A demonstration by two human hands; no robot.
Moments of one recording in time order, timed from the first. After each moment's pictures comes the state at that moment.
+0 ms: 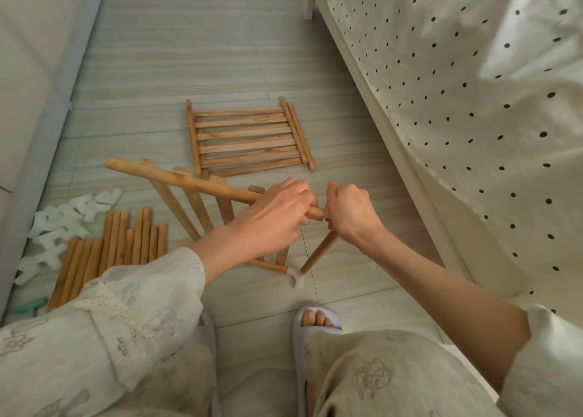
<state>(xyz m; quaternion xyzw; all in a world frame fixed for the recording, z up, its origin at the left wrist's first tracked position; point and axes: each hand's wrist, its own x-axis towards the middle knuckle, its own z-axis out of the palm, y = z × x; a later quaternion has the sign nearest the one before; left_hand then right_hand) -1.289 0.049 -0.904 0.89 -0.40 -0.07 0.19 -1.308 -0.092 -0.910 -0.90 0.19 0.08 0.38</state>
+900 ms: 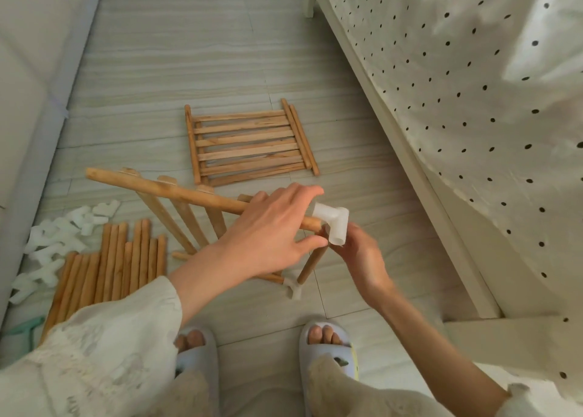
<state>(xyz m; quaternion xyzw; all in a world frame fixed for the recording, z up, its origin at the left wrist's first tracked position) -1.281 0.051 -0.898 0.91 -0.35 -0.08 0.18 -1.333 -0.105 -0.971 -0.64 0.21 0.04 0.74</state>
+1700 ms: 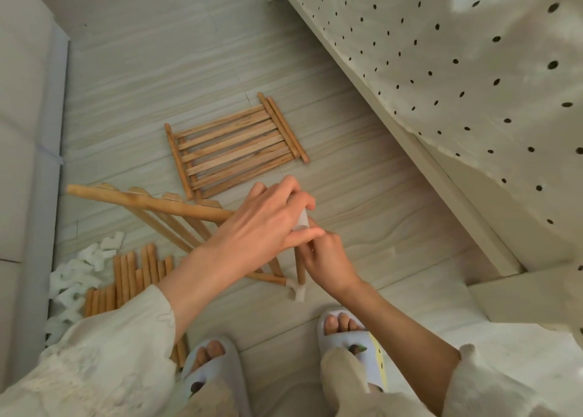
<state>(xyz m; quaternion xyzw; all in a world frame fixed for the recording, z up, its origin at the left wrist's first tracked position) -1.281 0.022 -0.890 0.89 -0.44 -0.05 0.07 -1.334 -0.084 -1.007 -0.85 0.03 -0.09 0.51</state>
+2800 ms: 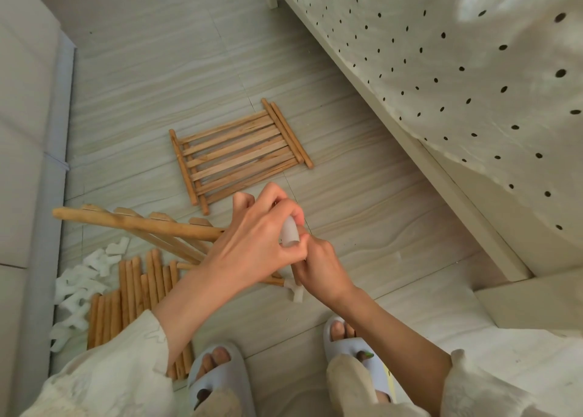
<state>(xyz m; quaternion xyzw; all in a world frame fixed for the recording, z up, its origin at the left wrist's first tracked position) -1.282 0.040 -0.906 0.92 -0.33 -0.05 0.21 -1.329 -0.069 -1.016 -0.87 0.00 -0.10 0.48</state>
